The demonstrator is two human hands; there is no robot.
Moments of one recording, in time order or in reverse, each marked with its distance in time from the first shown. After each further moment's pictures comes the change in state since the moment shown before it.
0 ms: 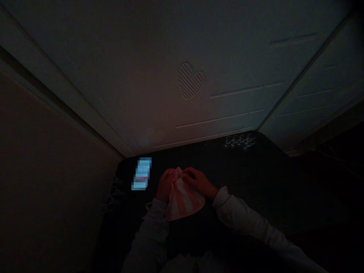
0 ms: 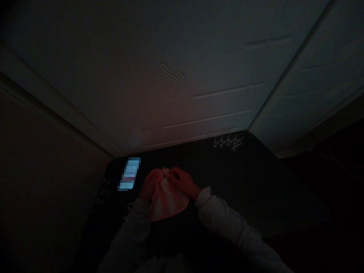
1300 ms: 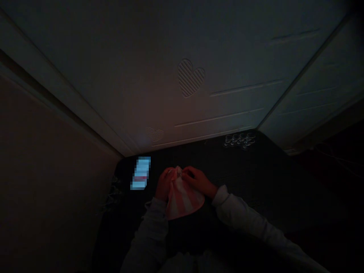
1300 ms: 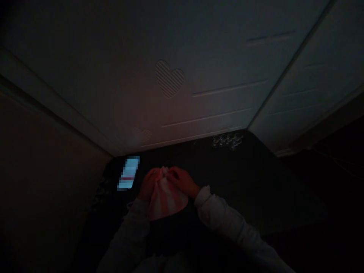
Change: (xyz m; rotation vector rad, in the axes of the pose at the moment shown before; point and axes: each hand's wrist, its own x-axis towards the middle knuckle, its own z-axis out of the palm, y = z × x) left_hand 0.002 -0.002 -0.002 -0.010 -0.003 -0.006; right_hand 0.000 0.000 0.000 -0.024 0.005 0.004
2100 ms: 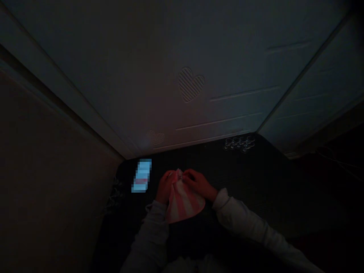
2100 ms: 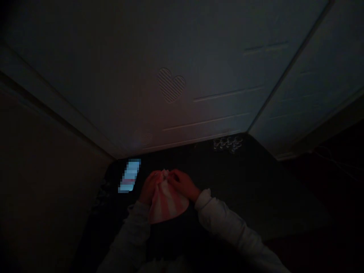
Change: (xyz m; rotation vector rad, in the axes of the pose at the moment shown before) left_hand -0.001 0.001 0.001 -0.026 -0.025 0.013; right_hand 0.001 0.004 0.001 0.000 0.005 -0.003
